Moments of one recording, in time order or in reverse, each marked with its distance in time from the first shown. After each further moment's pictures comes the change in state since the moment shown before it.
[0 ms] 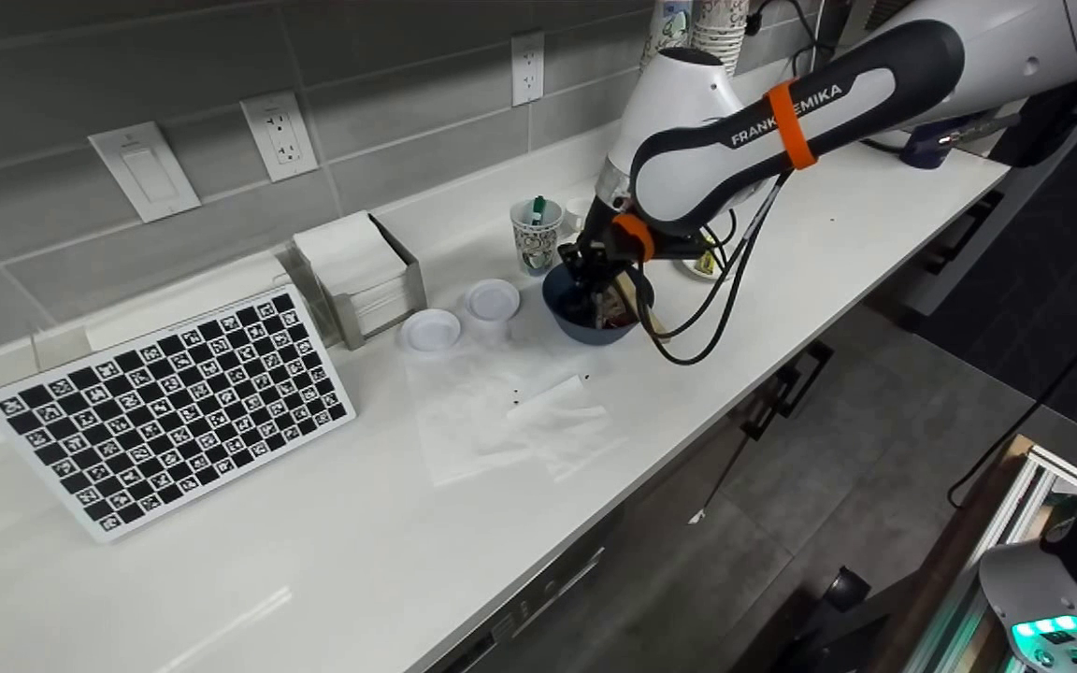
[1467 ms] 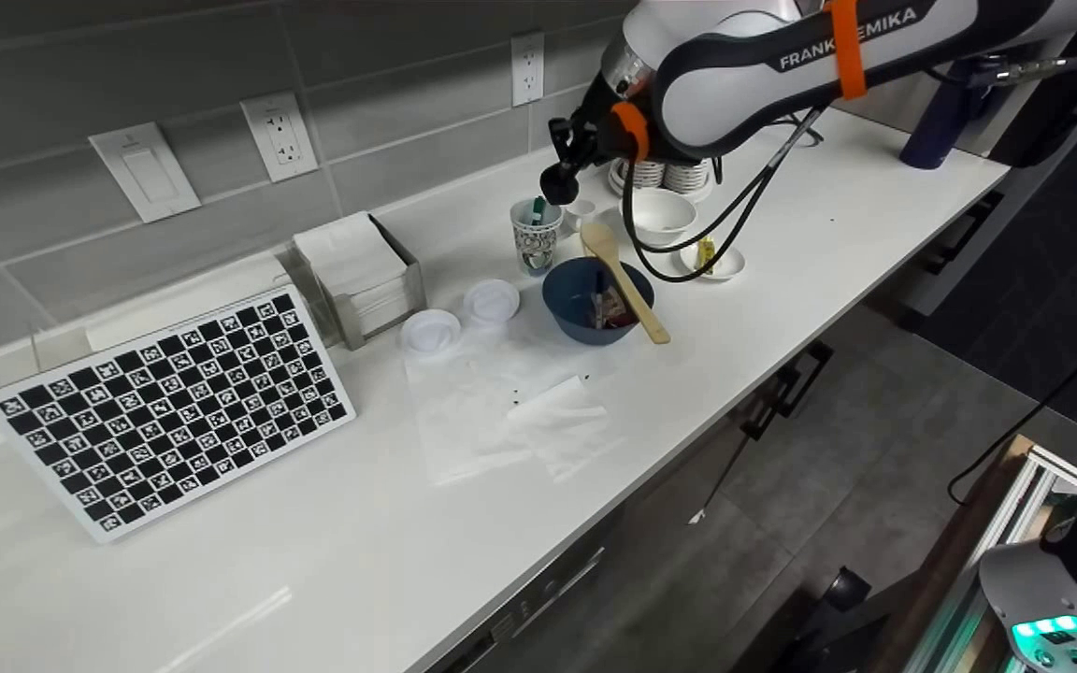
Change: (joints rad) arm 0.052 -0.093 -0.104 0.115 -0.218 0.122 0.173
